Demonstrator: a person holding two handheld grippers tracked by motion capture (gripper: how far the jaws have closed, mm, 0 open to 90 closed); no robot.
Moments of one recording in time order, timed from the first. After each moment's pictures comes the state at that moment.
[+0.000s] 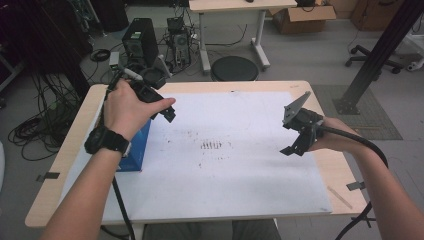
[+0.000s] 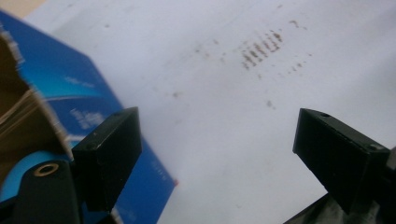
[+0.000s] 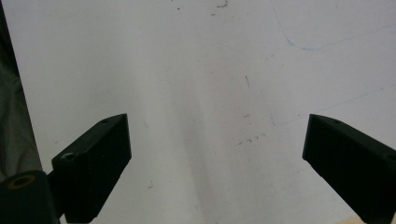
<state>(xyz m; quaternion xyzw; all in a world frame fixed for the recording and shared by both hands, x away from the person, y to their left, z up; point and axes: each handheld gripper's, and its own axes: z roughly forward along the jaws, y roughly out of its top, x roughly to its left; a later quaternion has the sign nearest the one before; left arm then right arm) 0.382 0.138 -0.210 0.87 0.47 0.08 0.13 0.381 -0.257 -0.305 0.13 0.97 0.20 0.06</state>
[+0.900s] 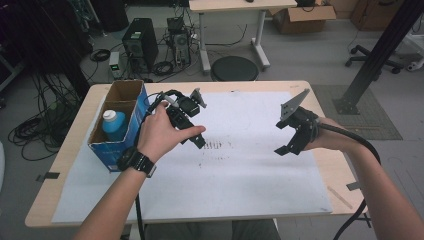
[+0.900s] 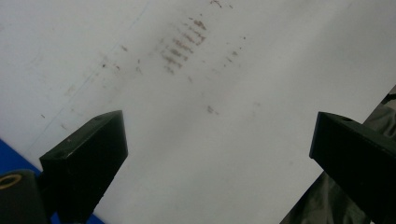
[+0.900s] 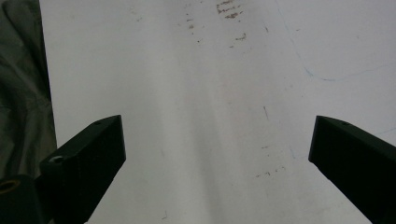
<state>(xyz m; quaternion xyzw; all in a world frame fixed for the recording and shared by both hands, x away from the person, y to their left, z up) 0.372 0.081 -0.272 0.92 0.36 0.02 0.14 0.387 -0.250 -0.308 0.12 0.96 0.26 0.02</state>
